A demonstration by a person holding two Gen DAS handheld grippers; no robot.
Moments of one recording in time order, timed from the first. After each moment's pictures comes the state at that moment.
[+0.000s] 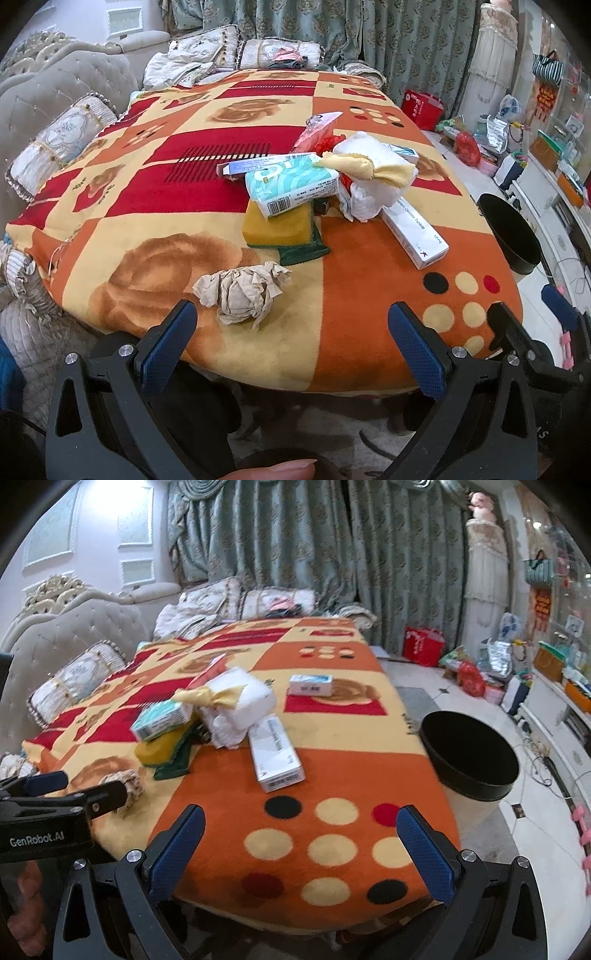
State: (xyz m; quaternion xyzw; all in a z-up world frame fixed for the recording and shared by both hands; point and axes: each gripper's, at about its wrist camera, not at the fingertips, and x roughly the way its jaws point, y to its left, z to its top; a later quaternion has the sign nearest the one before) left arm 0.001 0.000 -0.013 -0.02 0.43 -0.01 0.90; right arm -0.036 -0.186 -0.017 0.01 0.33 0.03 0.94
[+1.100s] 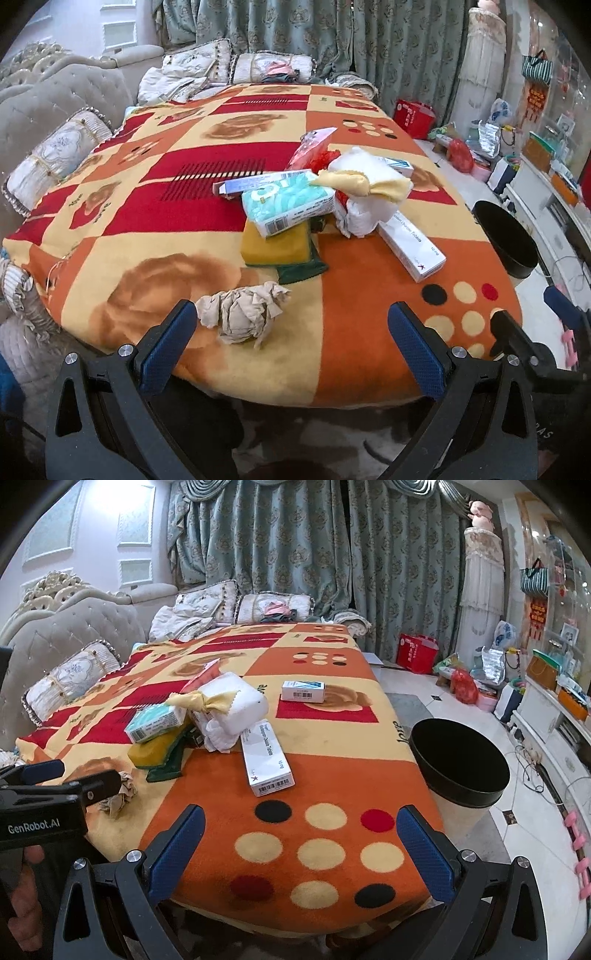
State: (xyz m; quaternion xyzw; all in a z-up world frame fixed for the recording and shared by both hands) left arm 0.004 0.000 -0.010 0.00 0.40 -0.02 0.91; right arm -0.038 -0.188 -0.014 0.00 0.33 0.02 0.95
